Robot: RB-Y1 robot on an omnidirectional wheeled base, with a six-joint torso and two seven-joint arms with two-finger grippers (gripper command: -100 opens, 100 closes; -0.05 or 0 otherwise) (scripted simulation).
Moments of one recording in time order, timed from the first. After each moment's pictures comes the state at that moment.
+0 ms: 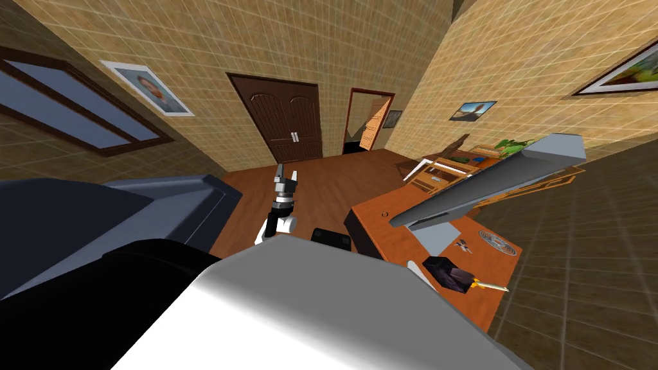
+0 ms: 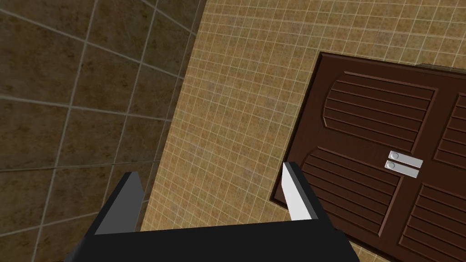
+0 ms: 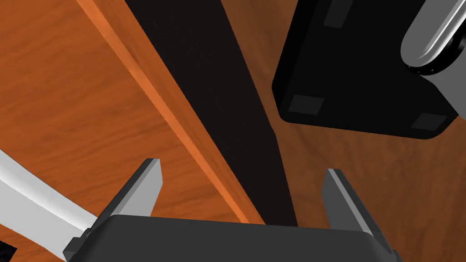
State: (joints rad) left arm 0.51 0.05 -0.04 -2.26 0.04 -0.46 0.10; right arm 0.40 -0.91 0.62 -0.69 0.67 -0.58 0.18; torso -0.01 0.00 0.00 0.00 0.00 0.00
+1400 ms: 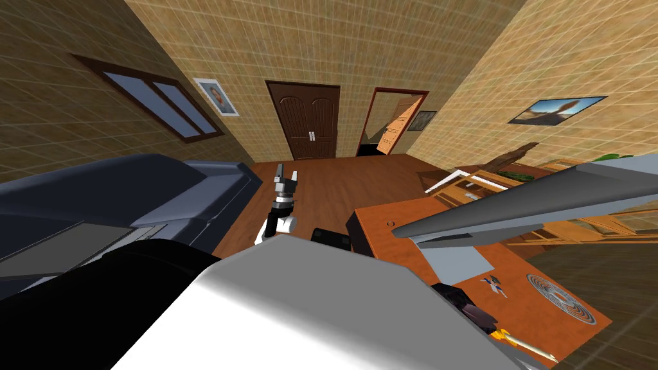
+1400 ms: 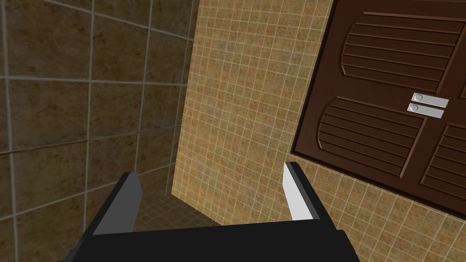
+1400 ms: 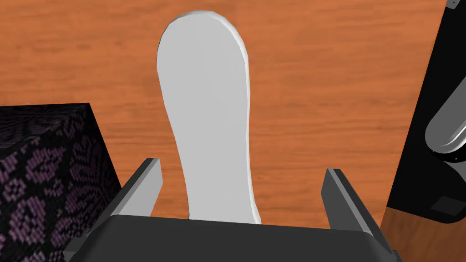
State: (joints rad) left arm 0.51 0.05 -0.04 -2.26 0.04 -0.46 0.10; right arm 0.28 -0.94 0.78 -0.45 0.71 -0.60 0.20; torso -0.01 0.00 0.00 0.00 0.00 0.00
